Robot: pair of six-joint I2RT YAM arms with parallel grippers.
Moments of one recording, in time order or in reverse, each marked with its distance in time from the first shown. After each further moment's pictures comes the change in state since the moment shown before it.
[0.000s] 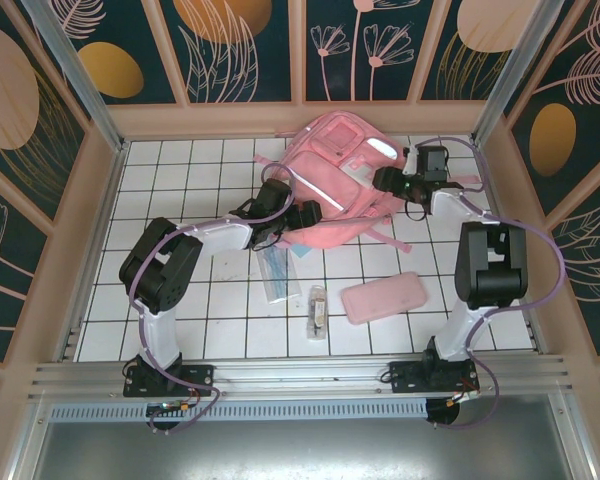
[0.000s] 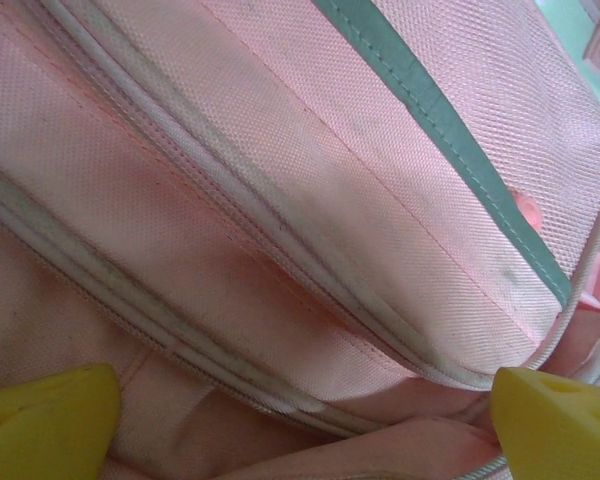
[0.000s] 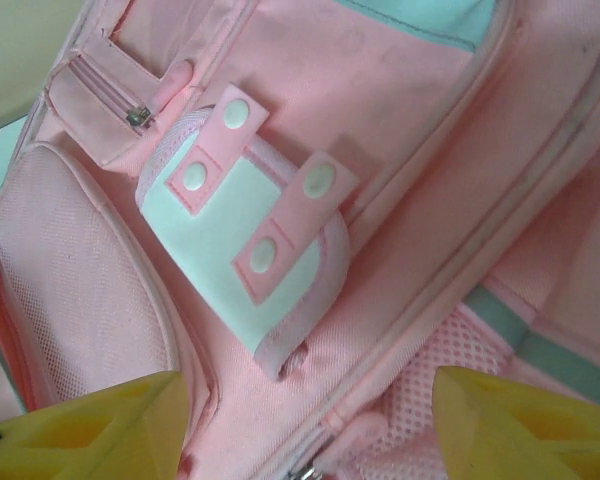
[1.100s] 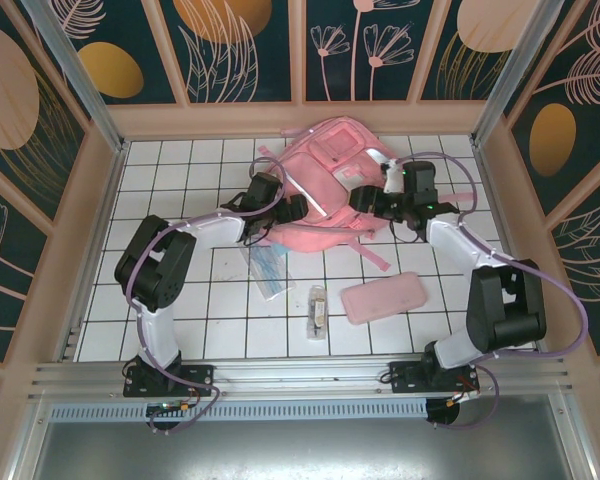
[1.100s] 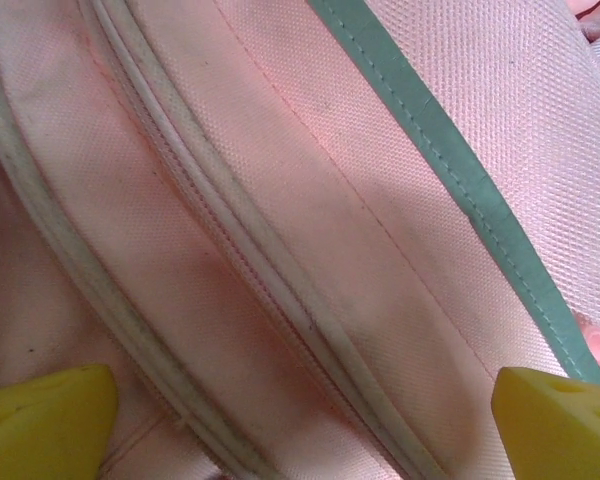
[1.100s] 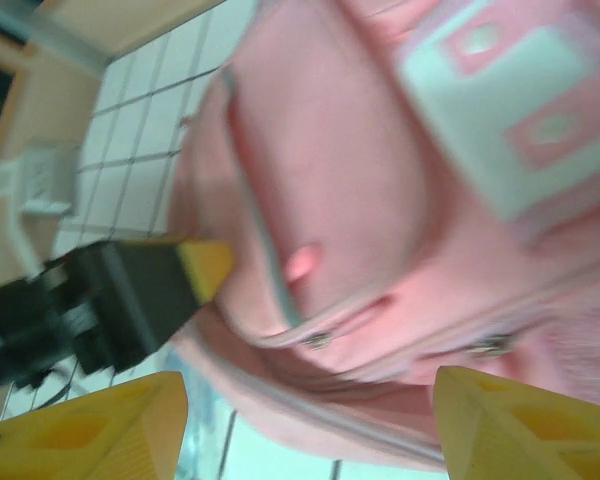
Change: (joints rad) left arm 0.066 -0.011 0.028 -0.085 -0.089 0.071; right arm 0.120 -0.288 -0.216 -0.025 -0.163 0.089
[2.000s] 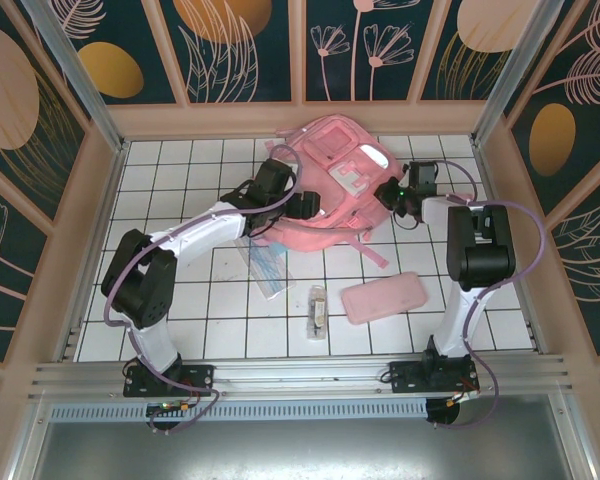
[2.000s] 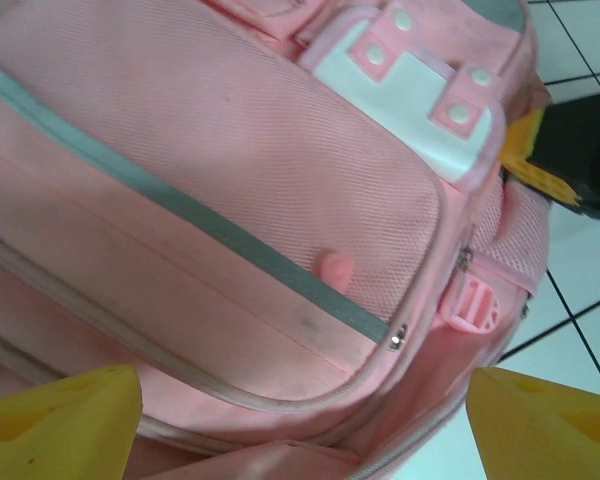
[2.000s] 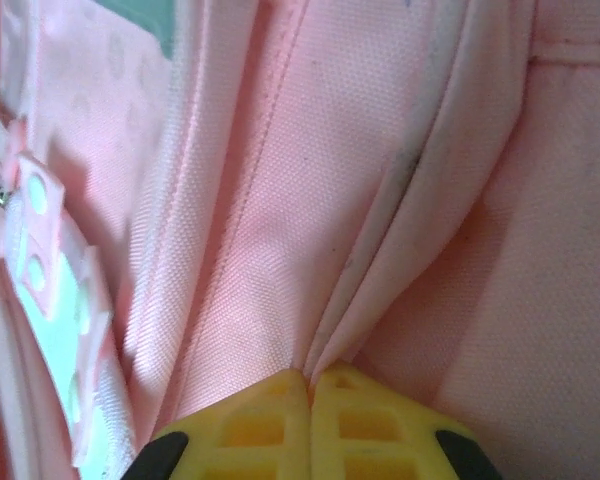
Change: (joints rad) left arm -0.096 -0.124 0.129 -0.207 0.022 0.239; right arm -0.121 0.438 0.139 0.253 0.084 0.308
